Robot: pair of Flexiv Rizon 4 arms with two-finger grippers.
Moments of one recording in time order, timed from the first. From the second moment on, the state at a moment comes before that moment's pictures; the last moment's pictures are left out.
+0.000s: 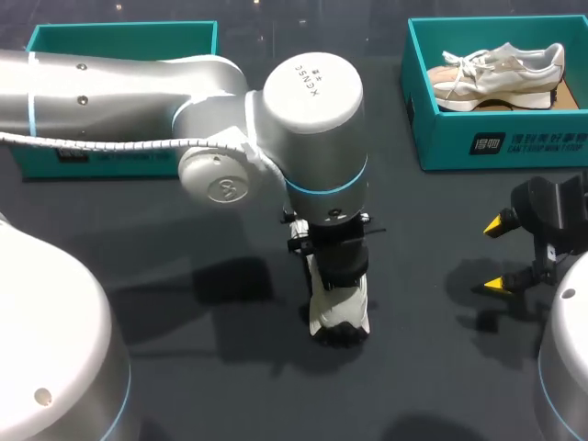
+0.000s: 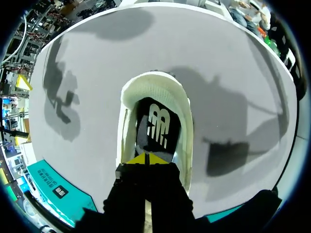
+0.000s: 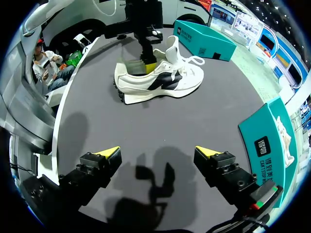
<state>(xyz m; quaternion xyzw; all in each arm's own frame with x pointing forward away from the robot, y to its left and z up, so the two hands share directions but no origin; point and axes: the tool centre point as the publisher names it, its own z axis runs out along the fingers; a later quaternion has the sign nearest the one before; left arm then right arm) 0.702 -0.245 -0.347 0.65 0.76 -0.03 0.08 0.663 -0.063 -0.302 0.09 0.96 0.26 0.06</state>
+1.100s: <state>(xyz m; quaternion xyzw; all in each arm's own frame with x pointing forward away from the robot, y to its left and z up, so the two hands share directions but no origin) 0.717 -0.238 -0.339 0.65 0.76 0.02 0.09 0.663 -0.063 -0.302 0.09 0.96 0.26 0.06</state>
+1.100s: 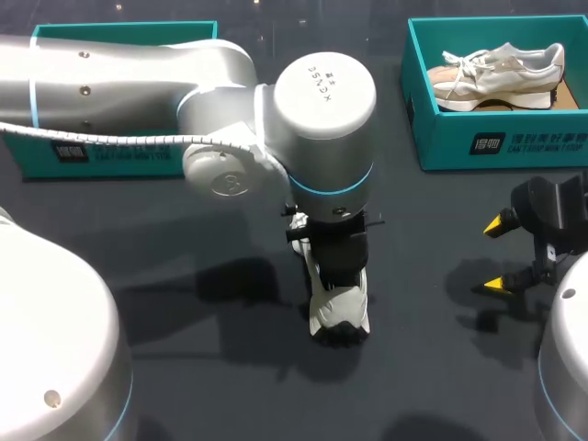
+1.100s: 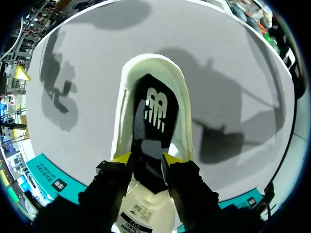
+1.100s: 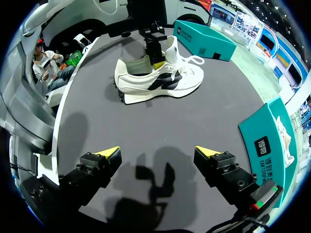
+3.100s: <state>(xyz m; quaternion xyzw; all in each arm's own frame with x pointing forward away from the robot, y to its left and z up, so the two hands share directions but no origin) 0.743 -0.241 -0.324 0.69 0.72 -0.02 0.07 0.663 -0.063 -0.302 0.09 0.96 0.26 0.06</state>
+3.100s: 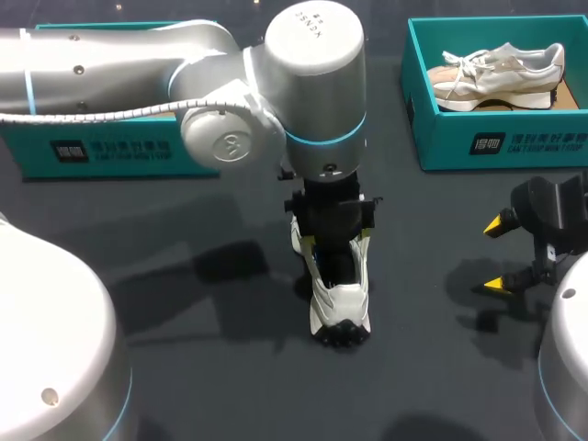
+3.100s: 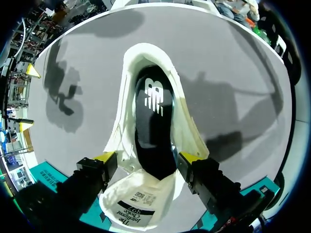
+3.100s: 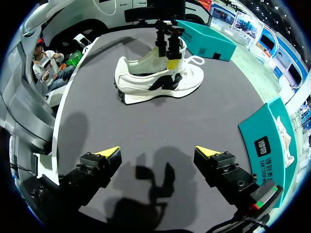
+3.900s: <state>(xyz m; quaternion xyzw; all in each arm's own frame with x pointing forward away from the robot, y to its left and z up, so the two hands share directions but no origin) 0.756 -0.238 -0.317 0.68 0.72 -0.04 0.07 0.663 -0.063 -0.302 0.09 0.96 0.26 0.06</state>
